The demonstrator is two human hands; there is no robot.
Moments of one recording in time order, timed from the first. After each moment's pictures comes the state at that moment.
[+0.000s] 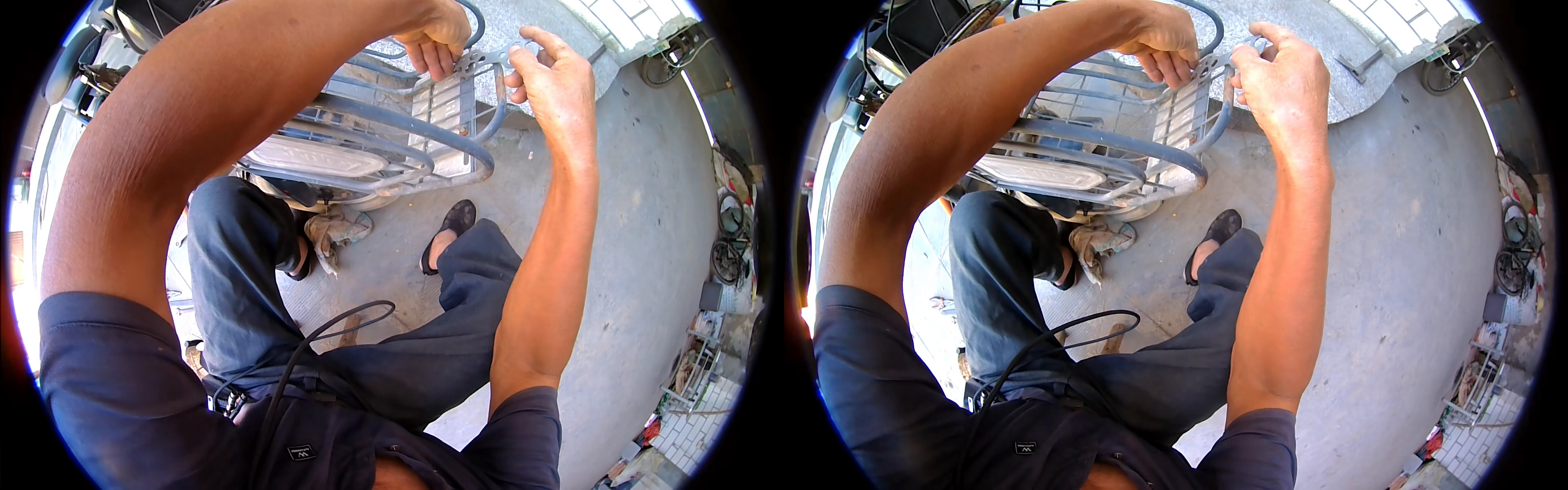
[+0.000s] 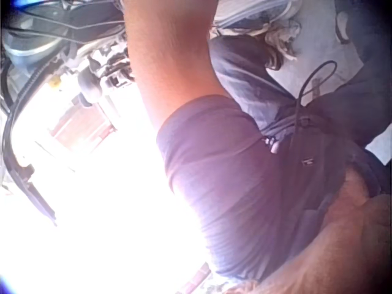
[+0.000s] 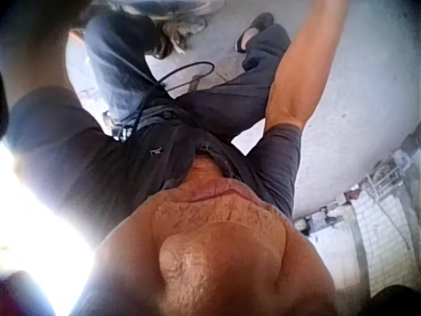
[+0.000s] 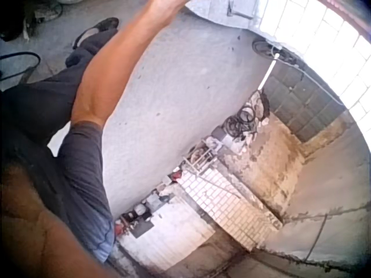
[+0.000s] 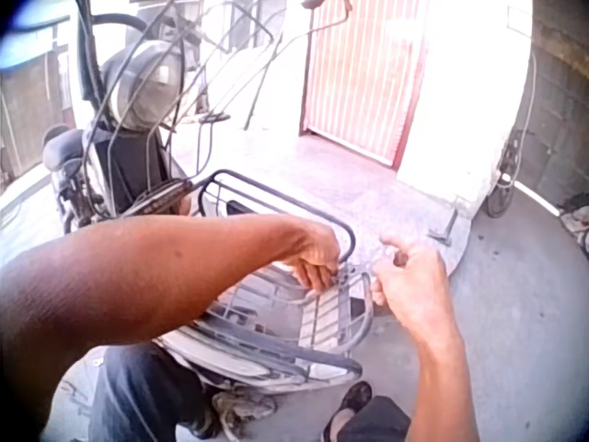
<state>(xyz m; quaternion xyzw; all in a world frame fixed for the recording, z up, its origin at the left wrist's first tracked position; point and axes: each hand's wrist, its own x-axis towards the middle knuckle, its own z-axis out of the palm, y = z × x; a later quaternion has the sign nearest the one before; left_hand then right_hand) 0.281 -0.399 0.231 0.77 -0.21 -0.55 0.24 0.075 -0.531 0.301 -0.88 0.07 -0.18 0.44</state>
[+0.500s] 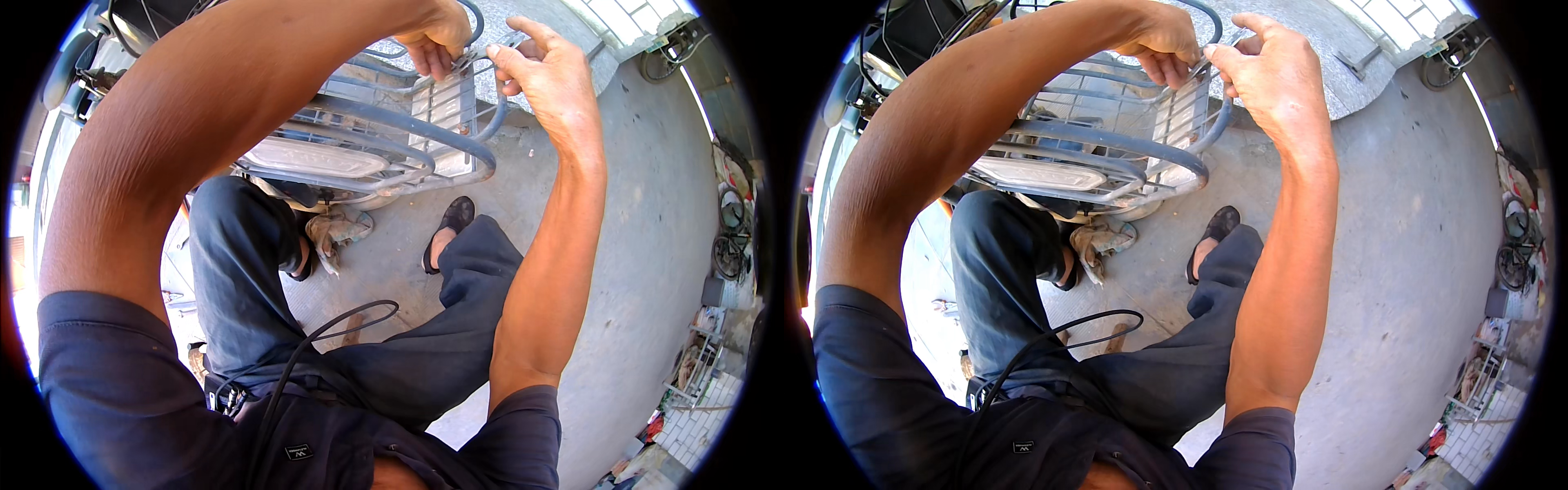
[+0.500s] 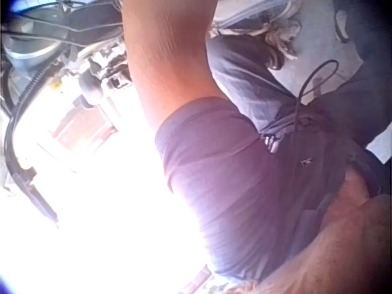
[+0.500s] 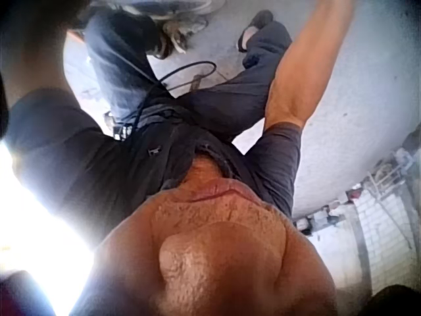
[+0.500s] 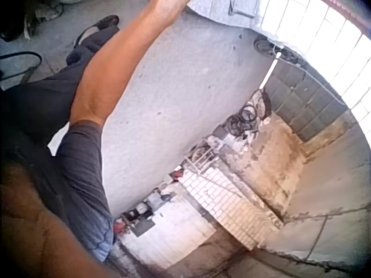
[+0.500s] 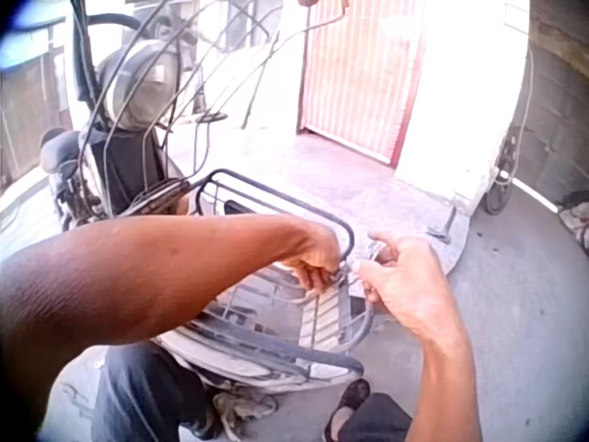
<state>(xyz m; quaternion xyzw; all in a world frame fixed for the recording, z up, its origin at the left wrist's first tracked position) 0.259 -0.406 0.239 0.81 -0.18 -0.48 0.29 0.078 -0.535 0.304 -0.88 0.00 -0.13 0.45</state>
